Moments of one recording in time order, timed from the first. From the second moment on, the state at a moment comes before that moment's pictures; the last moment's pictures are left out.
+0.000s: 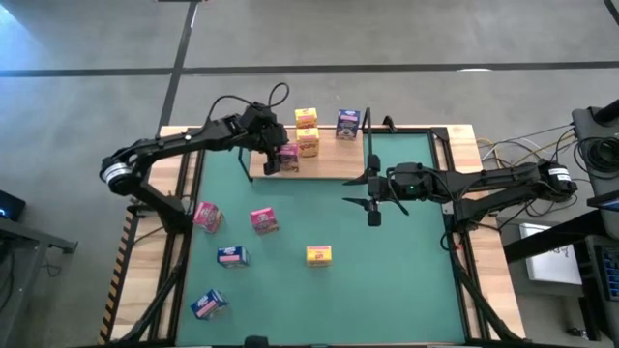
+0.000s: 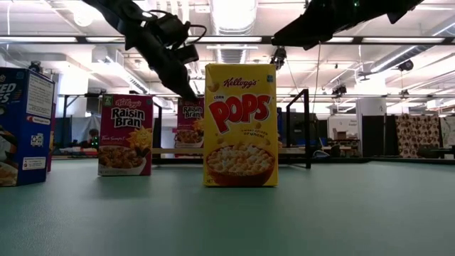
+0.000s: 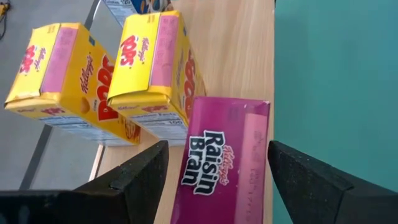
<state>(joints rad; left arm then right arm) 0.58 1.50 1.12 -0.41 0.17 0.47 -0.03 1.12 0.72 0.11 0.04 -0.23</state>
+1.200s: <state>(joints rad) 0.59 1.49 1.12 -0.48 0.12 0.52 -0.03 1.12 0.72 0.11 0.04 -0.23</state>
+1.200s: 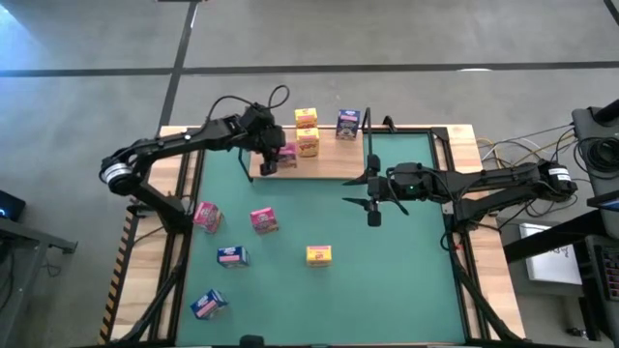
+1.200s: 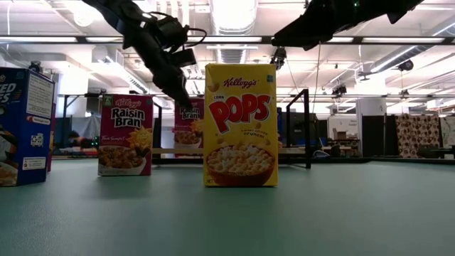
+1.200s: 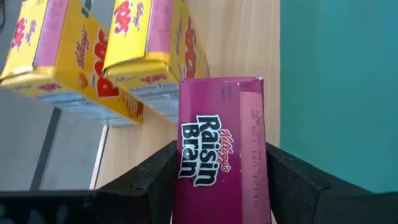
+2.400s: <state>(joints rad) 0.82 1.71 1.45 -0.69 0.21 0.71 -0.04 1.12 0.72 0.09 0.04 -0.23</state>
